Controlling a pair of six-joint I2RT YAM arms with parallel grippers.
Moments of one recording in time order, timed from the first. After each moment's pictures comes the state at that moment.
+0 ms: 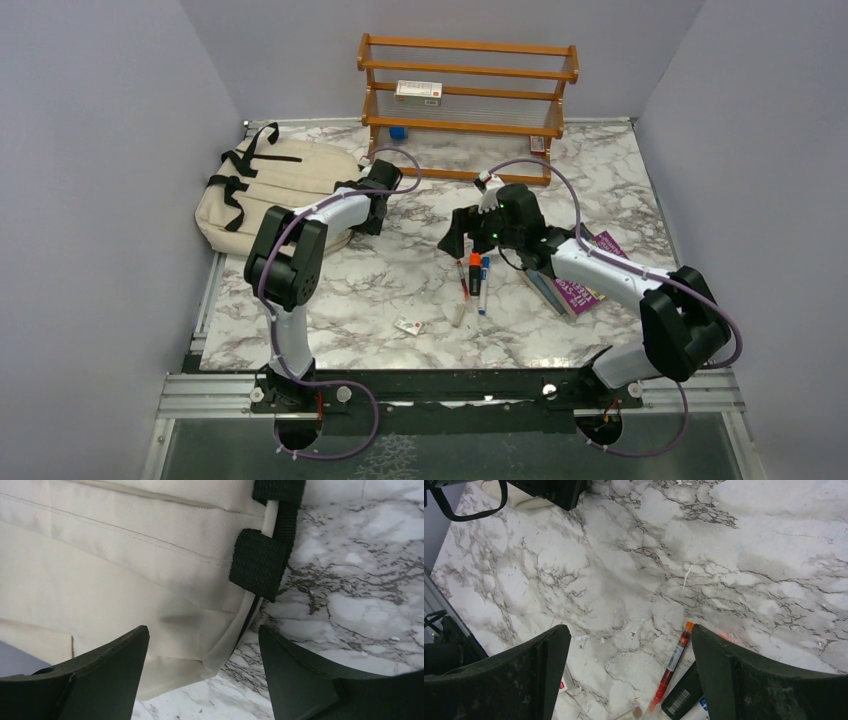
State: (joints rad) left arm -0.41 1.93 1.30 -0.53 -0.58 -0.19; right arm 0.61 1.46 0.86 0.05 -0.25 0.34
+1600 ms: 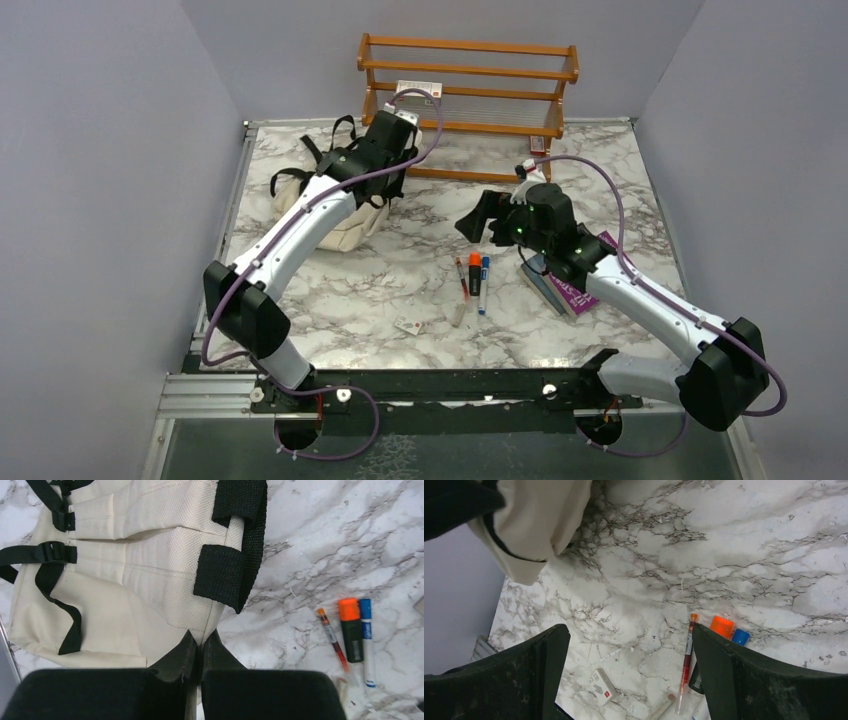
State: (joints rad) left arm -0.58 1.64 1.64 -0.82 -0.28 -0.15; right arm 0.61 1.18 0.86 -0.10 -0.05 0.58
